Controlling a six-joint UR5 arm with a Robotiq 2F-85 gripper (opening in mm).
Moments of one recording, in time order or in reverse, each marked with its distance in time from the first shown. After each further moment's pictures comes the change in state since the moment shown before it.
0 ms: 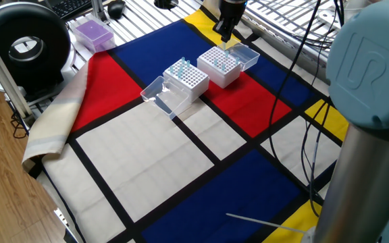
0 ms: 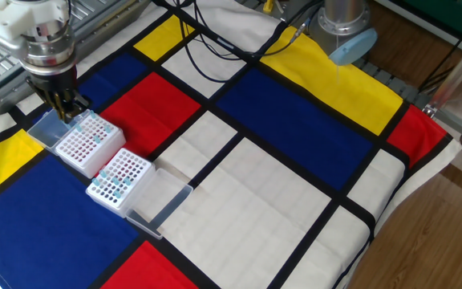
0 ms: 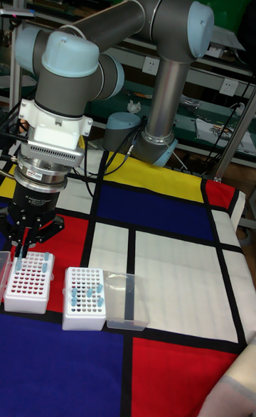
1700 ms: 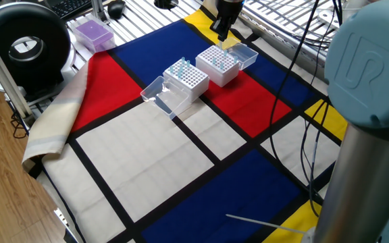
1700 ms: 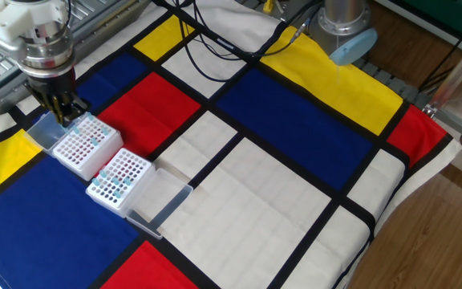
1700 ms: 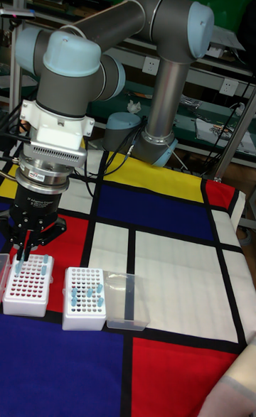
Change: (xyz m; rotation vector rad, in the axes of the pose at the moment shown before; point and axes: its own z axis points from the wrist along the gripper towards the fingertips) arm -0.010 0.002 -0.002 0.002 -0.017 -0.022
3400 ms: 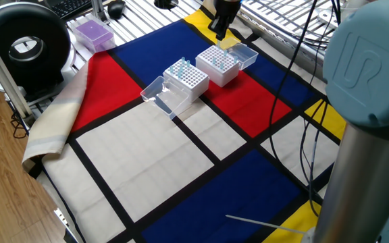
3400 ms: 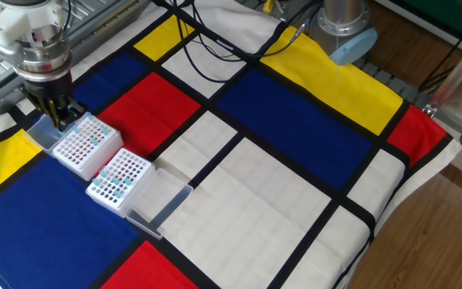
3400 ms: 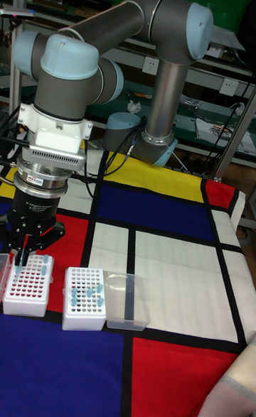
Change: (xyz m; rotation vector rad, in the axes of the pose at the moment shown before) arm -0.009 -0.002 0.006 -0.003 -0.015 -0.019
